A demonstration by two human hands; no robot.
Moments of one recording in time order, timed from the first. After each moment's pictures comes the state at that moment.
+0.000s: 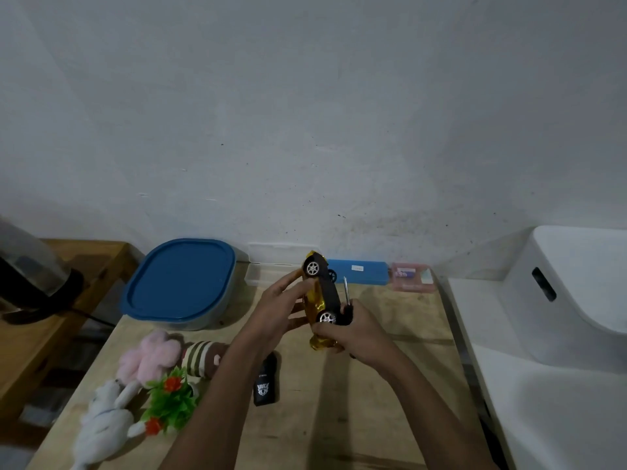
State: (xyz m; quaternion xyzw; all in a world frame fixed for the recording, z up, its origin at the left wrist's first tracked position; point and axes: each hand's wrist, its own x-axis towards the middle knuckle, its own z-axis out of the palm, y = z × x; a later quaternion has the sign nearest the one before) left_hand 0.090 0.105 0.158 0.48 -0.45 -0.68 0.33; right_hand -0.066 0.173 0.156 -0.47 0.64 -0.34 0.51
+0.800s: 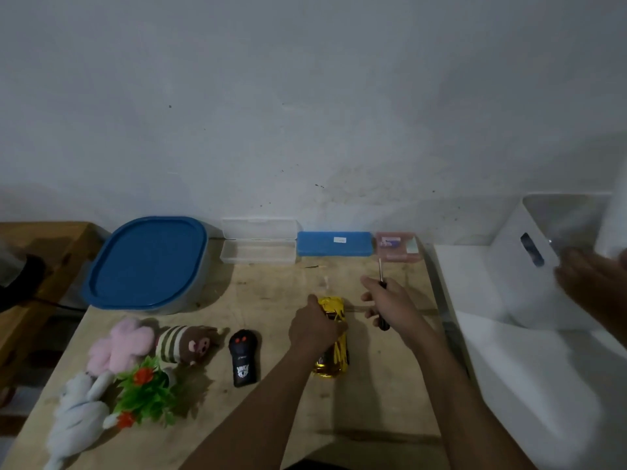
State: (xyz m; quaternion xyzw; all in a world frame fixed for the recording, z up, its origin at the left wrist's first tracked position) left_hand -0.008 0.132 0.063 0.67 -0.64 -0.38 0.02; right_hand -0.150 0.164 0.120 -0.28 0.72 -0.38 0.51
